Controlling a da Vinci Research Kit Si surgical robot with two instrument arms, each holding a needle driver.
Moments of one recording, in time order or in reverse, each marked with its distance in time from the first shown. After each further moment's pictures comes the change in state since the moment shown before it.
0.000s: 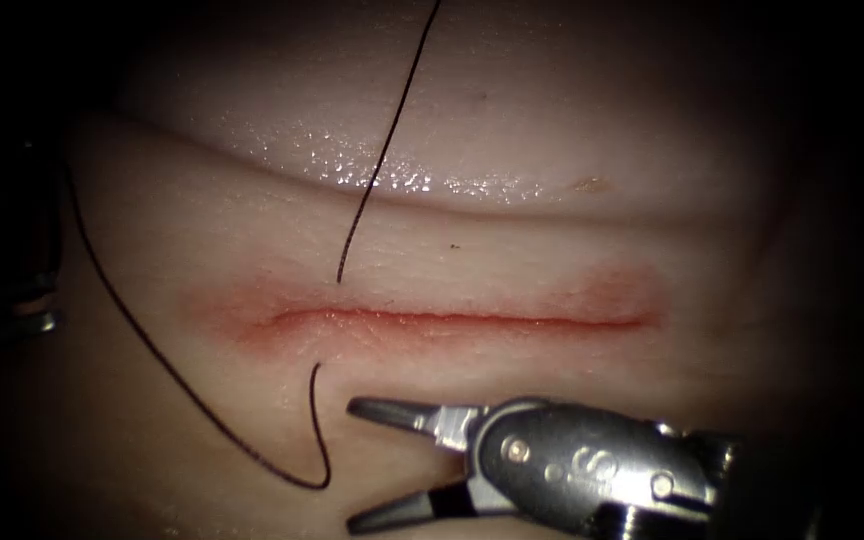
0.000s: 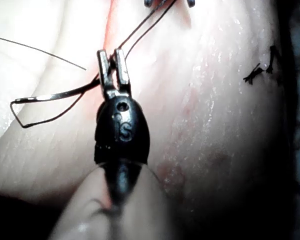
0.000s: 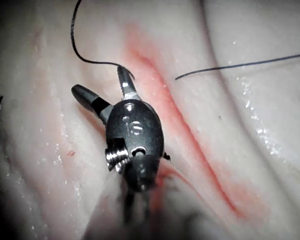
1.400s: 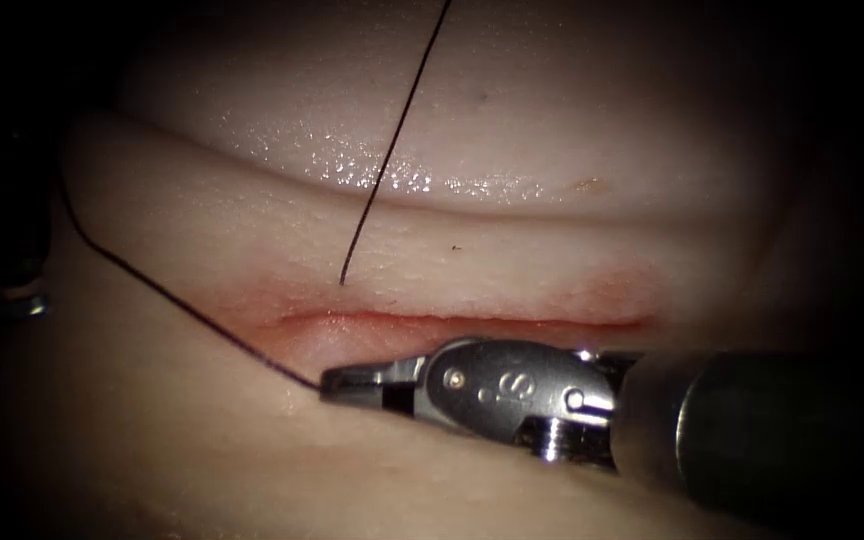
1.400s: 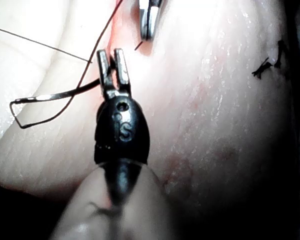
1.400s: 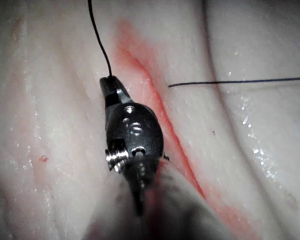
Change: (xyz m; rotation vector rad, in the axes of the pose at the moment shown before) right arm -0.005 0.001 0.004 0.068 -0.078 -0.101; left arm -0.001 0.000 0.000 0.017 0.013 0.005
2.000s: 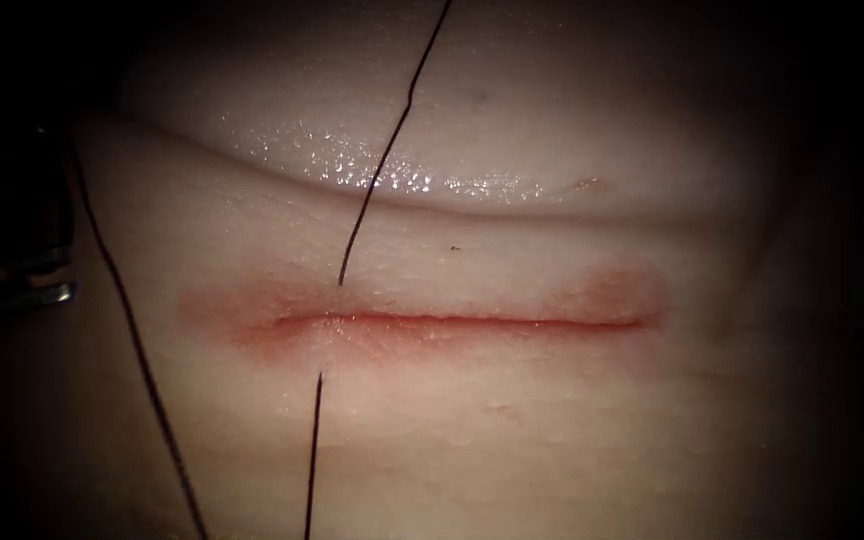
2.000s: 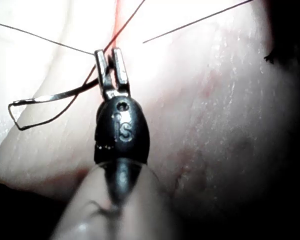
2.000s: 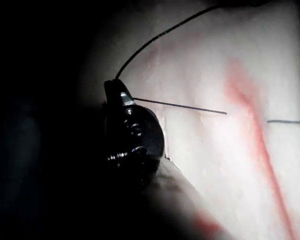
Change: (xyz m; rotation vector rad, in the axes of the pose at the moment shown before) right arm 0.010 -0.016 -0.002 0.125 -0.040 -0.117; left arm -0.003 -0.001 0.000 -0.002 -0.003 0.029
